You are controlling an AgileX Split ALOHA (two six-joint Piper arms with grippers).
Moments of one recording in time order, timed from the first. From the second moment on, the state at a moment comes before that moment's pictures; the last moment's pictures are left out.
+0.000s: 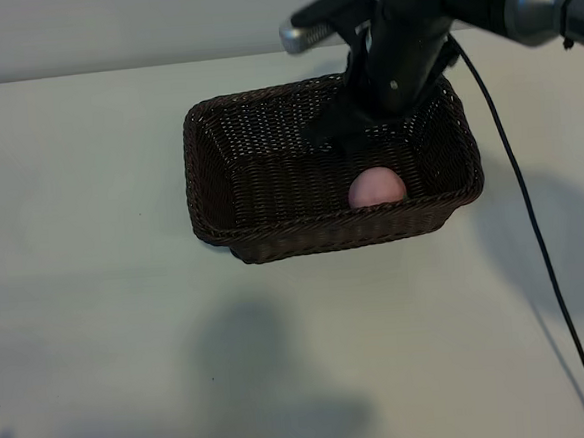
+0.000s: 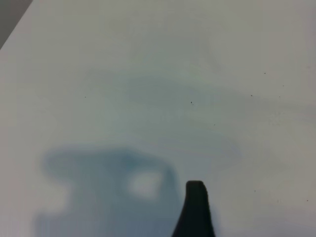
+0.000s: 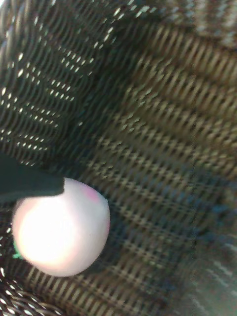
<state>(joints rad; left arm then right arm) 0.03 -0.01 -0.50 0.15 1.10 -0.21 0.43 2.01 -1.70 0.04 1.01 0.00</state>
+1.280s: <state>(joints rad) 0.03 -0.01 -0.50 0.15 1.10 -0.21 -0.18 1.95 -1.86 0.01 1.22 -0.01</state>
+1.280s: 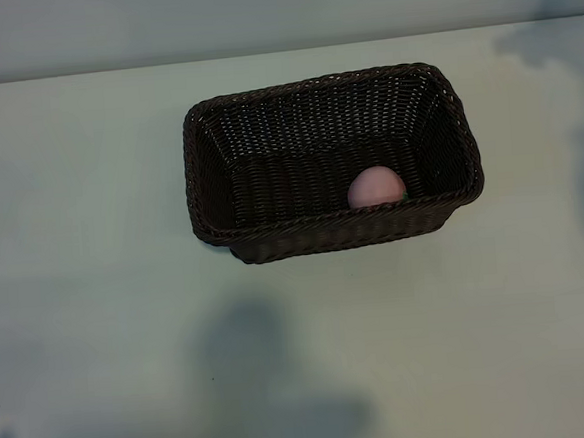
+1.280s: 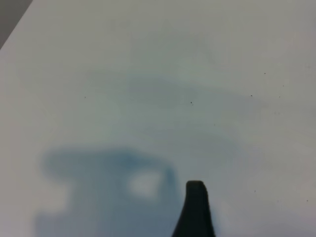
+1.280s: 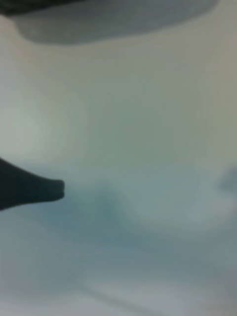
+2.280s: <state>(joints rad) 0.03 -0.01 -0.50 0.15 1.10 -0.21 -0.18 0.86 -1.41 -0.06 1.22 0.02</state>
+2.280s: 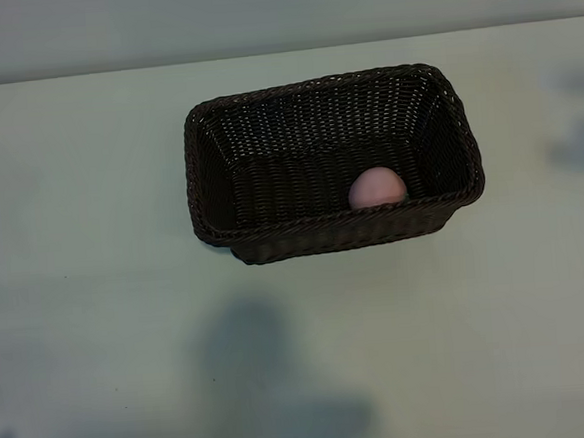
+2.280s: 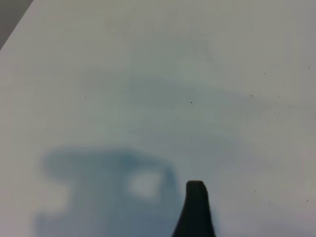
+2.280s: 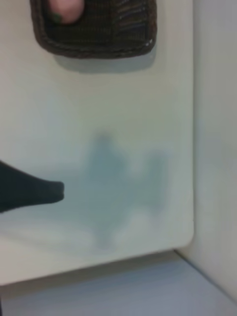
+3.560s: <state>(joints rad) 0.03 -0.01 -0.50 0.15 1.10 -0.21 -0.16 -0.01 -0.64 -0.07 0.99 0.04</state>
